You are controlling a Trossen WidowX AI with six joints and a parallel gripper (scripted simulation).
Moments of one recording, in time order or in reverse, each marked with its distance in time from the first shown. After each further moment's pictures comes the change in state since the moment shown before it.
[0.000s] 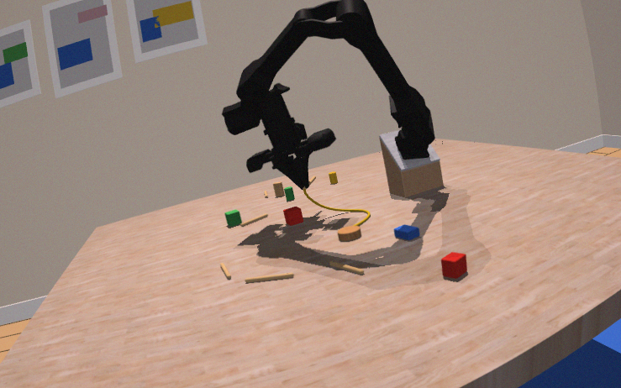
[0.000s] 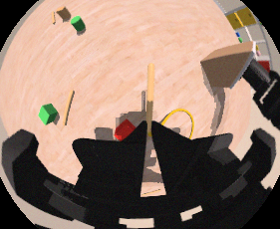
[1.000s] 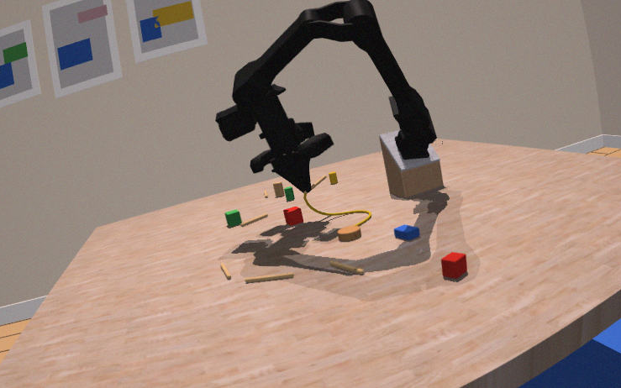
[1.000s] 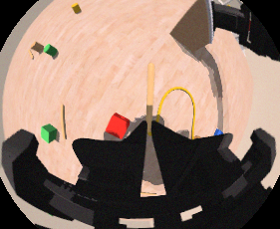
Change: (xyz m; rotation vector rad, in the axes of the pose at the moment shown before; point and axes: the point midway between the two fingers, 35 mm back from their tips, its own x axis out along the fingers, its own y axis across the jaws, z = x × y) arm -0.001 -0.016 -0.035 0.352 -0.043 -0.036
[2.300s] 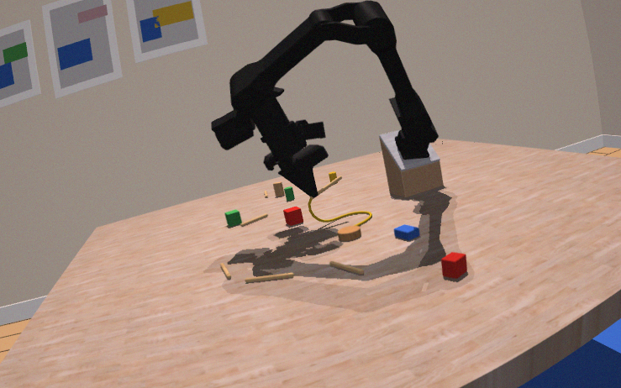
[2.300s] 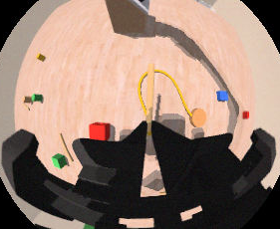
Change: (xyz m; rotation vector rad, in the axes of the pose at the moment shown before) arm 0.001 -0.041 -0.031 0.458 -0.072 -0.018
